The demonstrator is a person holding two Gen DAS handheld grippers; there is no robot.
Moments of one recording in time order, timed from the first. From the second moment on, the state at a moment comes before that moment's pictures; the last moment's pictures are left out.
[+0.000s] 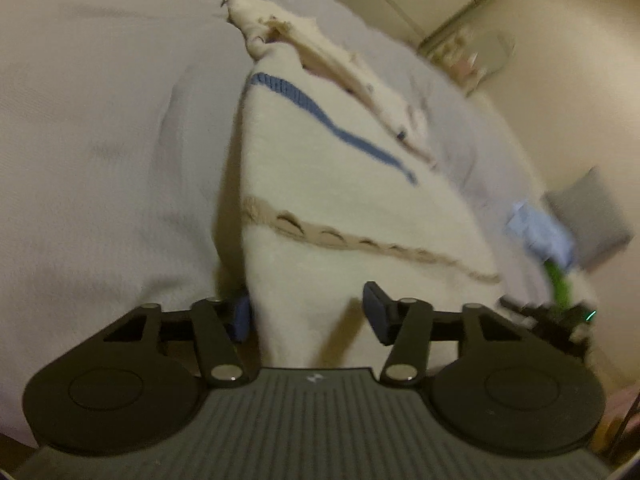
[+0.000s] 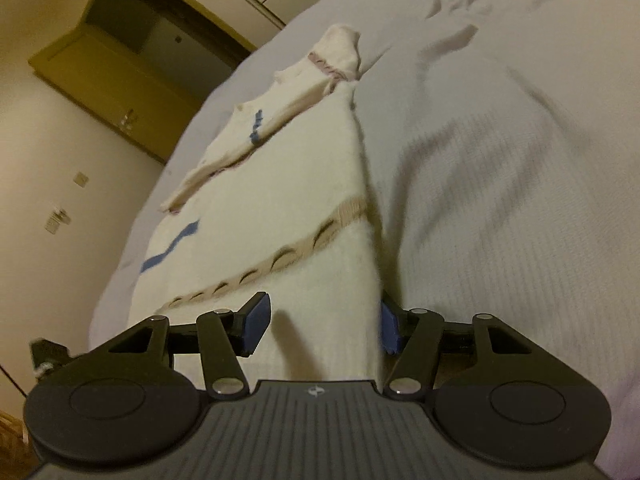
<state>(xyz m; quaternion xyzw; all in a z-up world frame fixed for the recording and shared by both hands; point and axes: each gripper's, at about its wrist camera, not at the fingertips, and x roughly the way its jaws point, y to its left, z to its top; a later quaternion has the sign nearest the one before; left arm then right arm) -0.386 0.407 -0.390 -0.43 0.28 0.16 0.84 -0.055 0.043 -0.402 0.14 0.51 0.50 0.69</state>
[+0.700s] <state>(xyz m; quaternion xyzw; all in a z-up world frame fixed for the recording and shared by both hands) -0.430 0.390 -0.363 -0.30 0.34 0.28 0.85 -0.140 0.043 -0.399 0.19 0.56 0.39 0.70</state>
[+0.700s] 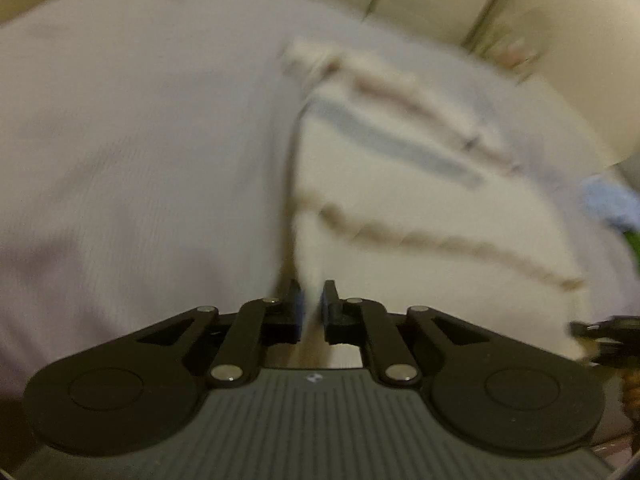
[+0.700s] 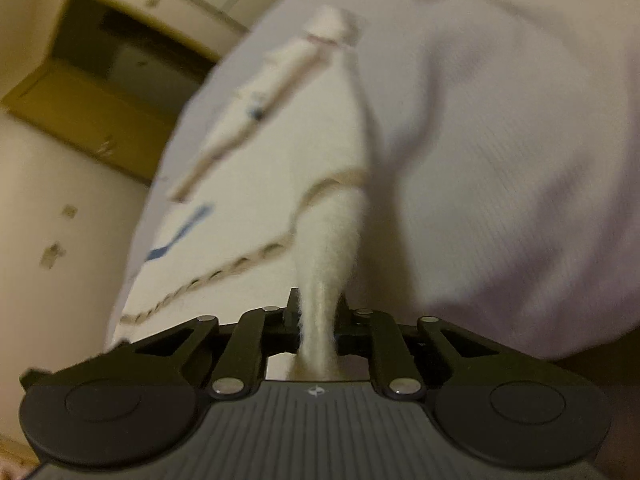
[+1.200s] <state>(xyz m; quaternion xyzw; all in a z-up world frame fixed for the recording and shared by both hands) -0.406 0.243 -0.281 -0.06 0.38 0.32 0.87 -0.284 0.072 -0.303 -0.05 0.39 0.33 0.86</state>
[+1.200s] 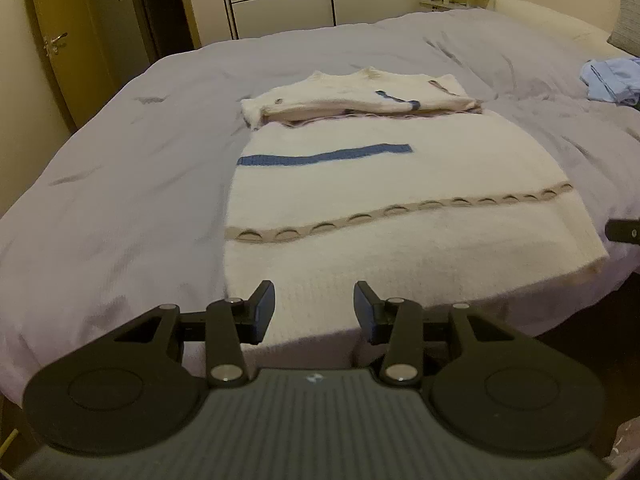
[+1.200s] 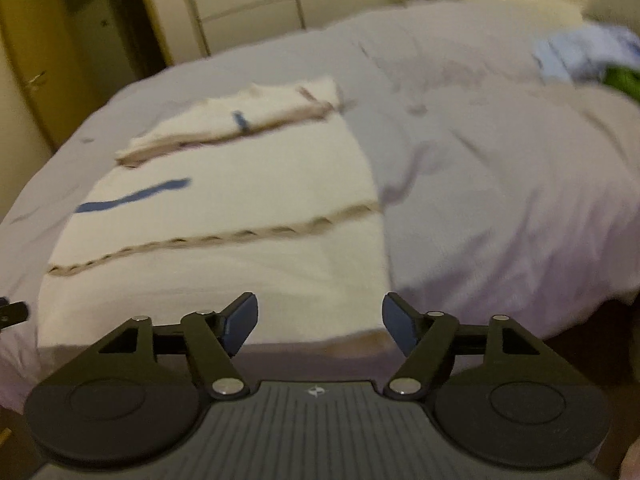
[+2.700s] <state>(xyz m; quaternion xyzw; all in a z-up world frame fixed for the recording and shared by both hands) -0.433 0.333 -0.406 0.44 0.36 0.13 0.81 -0.236 0.062 -0.418 -0.52 0.05 0.34 0.78</state>
